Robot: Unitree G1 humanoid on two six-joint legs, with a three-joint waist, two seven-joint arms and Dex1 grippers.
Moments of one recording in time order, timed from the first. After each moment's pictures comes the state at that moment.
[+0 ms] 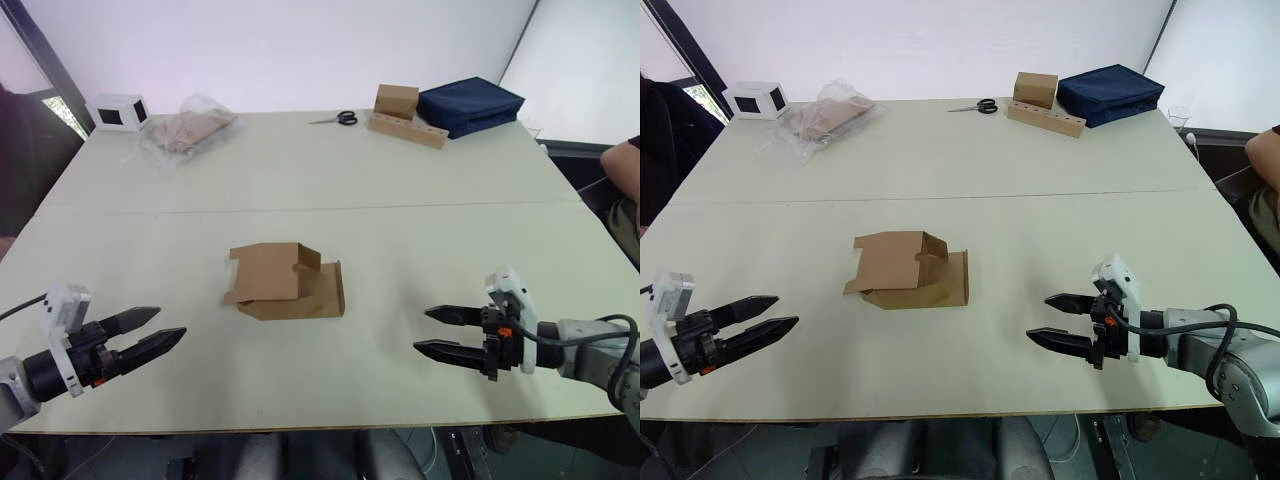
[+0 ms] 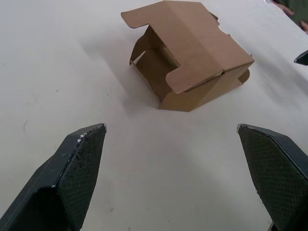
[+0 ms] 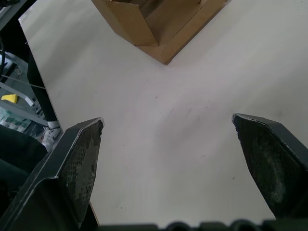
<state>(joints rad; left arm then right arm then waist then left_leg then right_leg) 0.32 0.82 0.64 -0.38 -0.91 0.78 -0.93 0.02 -0.90 -0.24 -0.43 0.83 0.87 0.96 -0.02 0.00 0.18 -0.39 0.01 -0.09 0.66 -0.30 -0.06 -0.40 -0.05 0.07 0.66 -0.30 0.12</state>
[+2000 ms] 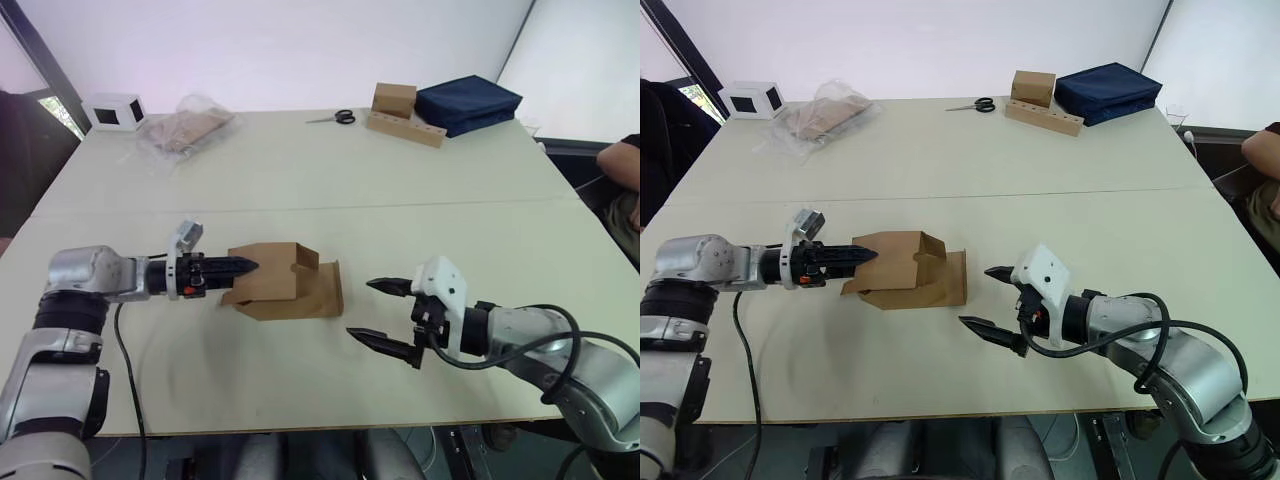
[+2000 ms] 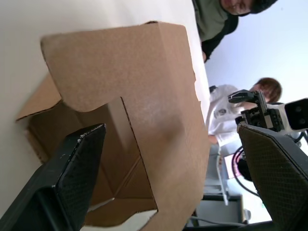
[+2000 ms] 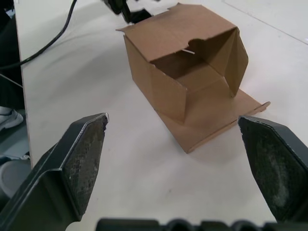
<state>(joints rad) -0.75 0.73 -0.06 0.59 -0.74 1.28 -1.26 -0.16 -0.74 0.02 -0.74 0.69 0.83 0.61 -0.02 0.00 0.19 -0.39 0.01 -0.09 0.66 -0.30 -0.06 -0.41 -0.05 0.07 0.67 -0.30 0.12</state>
